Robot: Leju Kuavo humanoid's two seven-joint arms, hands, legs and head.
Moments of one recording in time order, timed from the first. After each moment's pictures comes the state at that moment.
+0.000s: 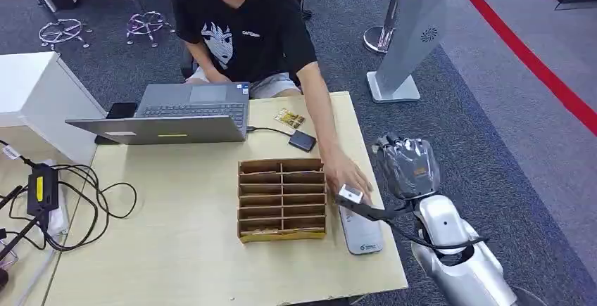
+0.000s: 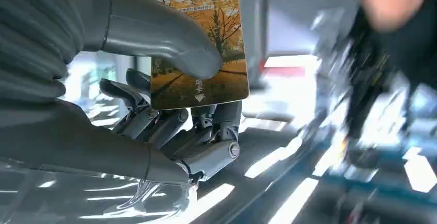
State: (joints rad) left arm -0.02 -0.14 0.61 -0.22 -1.54 -0.14 0.07; right arm -0.17 -0.26 0.36 -1.47 1.42 -0.35 0.01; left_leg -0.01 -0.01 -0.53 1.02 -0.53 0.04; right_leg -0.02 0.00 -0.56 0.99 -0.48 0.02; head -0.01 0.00
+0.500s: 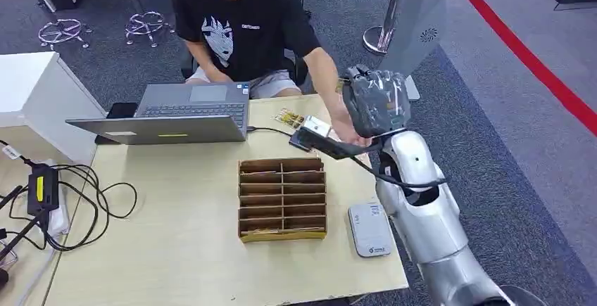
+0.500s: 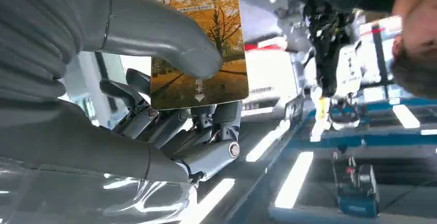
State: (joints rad) left arm -0.03 -0.13 0.50 -0.22 -1.54 -0.18 0.06; right arm -0.51 -0.01 0.36 -1.33 1.29 -0.21 -0.11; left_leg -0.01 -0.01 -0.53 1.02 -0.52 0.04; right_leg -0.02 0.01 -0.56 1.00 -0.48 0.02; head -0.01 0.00
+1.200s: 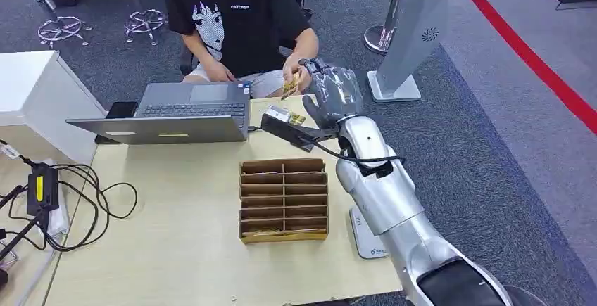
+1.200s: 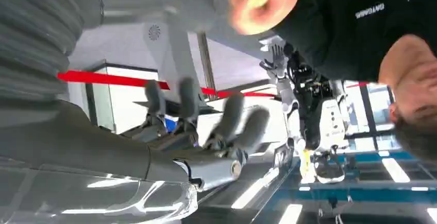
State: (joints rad) left arm -0.04 -0.12 0.43 -0.22 -1.54 -0.19 0.06; right arm -0.66 0.12 0.40 -0.97 1.29 -0.29 -0.13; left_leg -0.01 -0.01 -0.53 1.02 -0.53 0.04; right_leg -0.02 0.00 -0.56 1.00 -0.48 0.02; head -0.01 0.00
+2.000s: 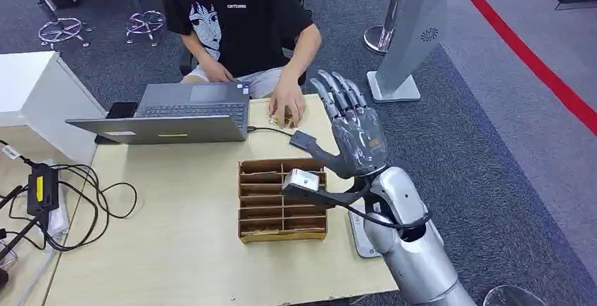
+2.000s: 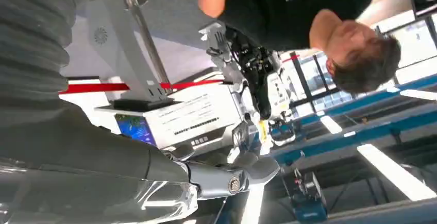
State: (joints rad) left arm -0.03 -0.12 0.47 -0.22 -1.54 -0.16 0.07; right arm -0.30 0.01 0.43 -1.46 1.15 -0.30 -0.27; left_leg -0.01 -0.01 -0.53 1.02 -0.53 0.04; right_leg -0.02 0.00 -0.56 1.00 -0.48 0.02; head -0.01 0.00
